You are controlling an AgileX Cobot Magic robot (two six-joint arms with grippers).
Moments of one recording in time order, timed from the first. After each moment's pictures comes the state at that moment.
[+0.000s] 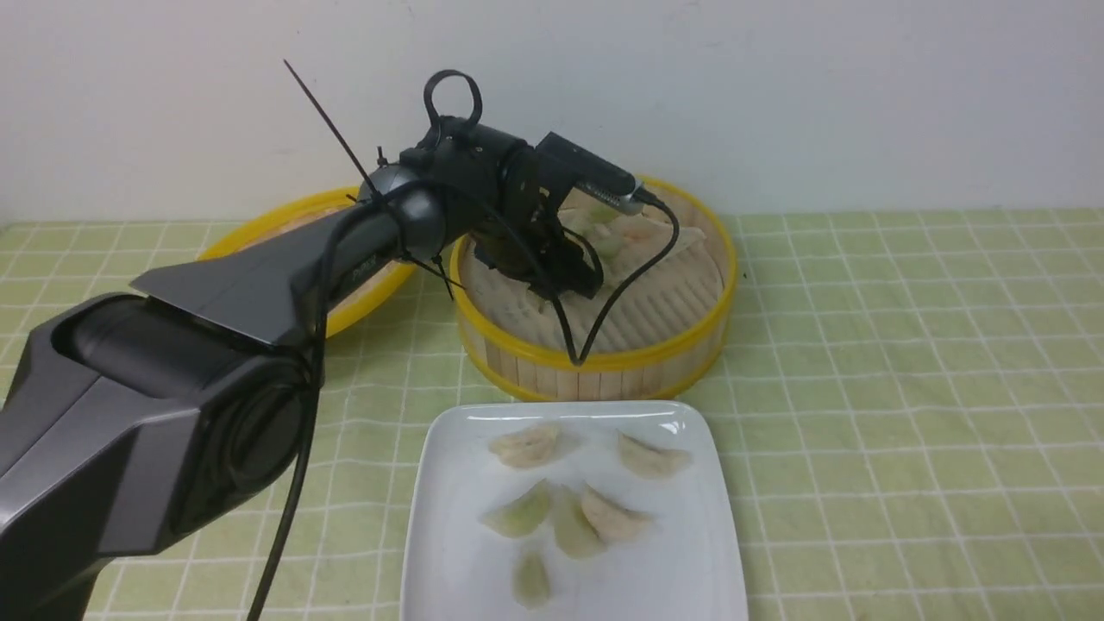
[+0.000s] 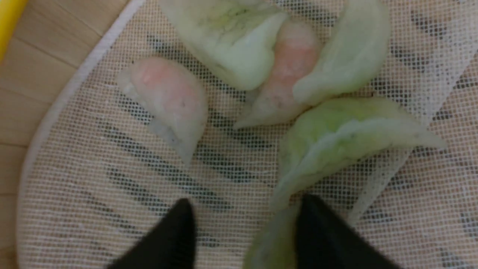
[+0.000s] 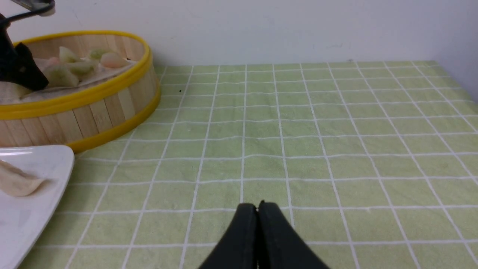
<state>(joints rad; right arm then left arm) 0.00 -0.02 0.02 0.07 0.40 0.00 -0.43 2.46 -2.13 0.07 0.74 0.11</state>
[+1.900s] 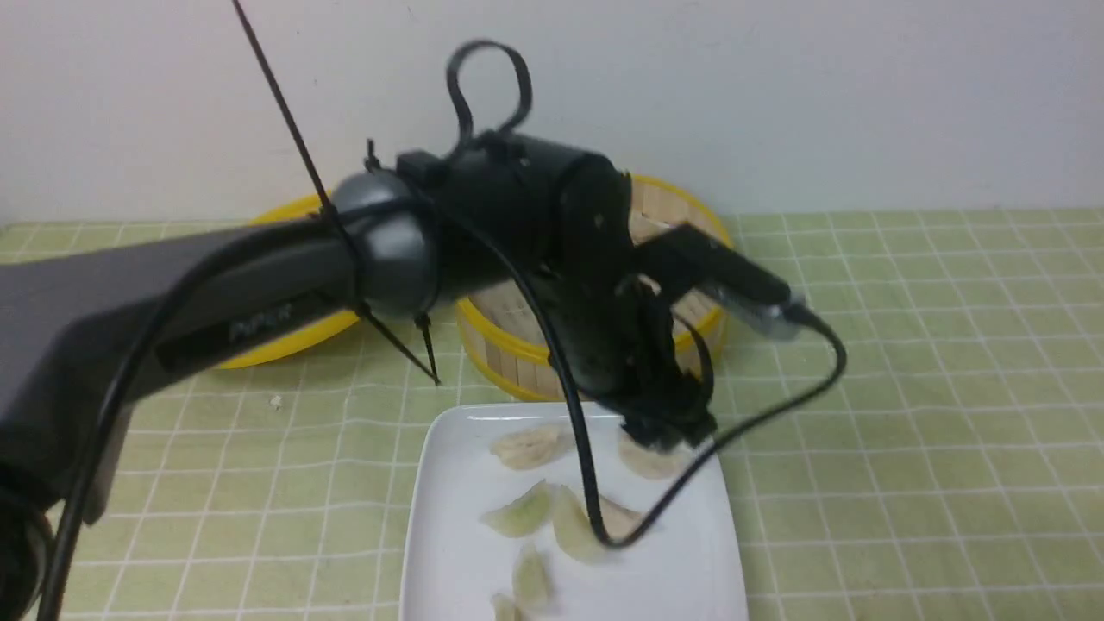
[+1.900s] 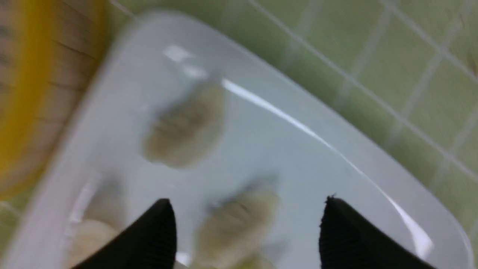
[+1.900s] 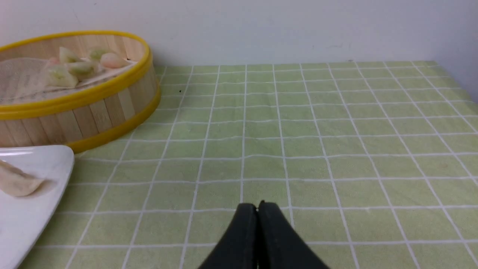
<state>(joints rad) 0.00 -0.02 0.02 0.07 0.40 0.00 -0.66 1.96 -1.63 -0.17 0.88 0.23</state>
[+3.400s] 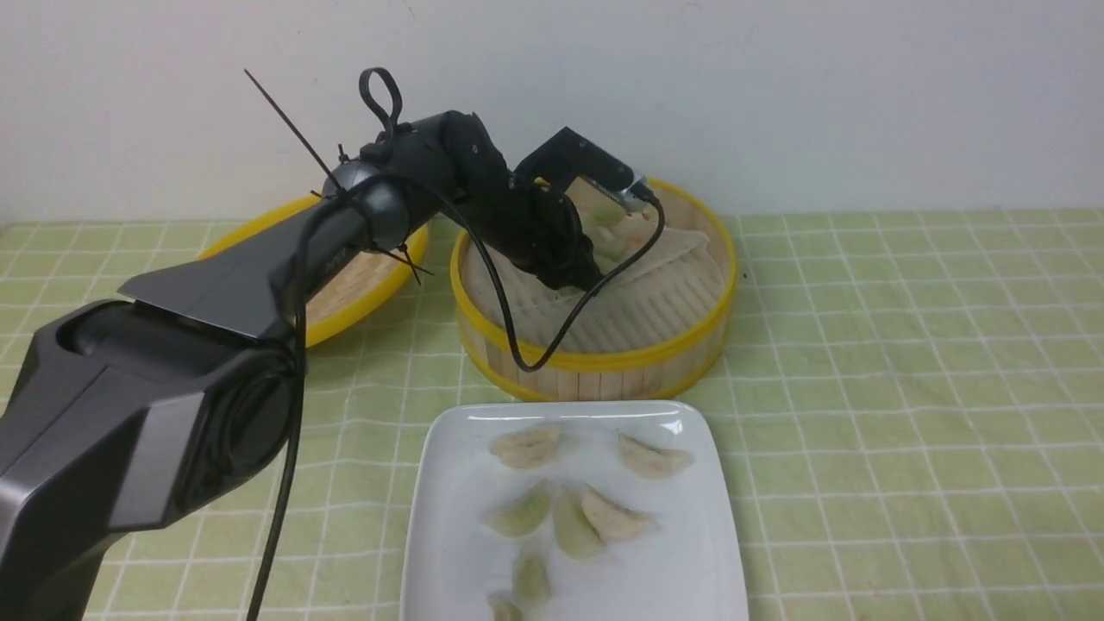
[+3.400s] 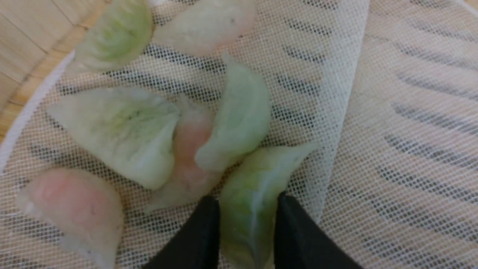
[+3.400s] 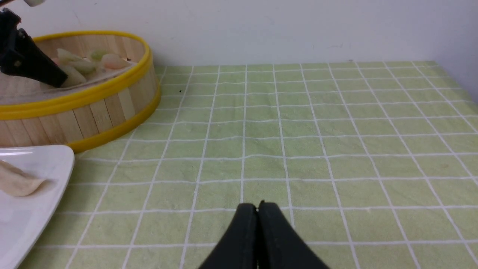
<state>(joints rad) 0.00 -0.02 0.02 0.07 0.40 0.00 -0.35 2.53 -2.24 -0.47 0.80 0.71</state>
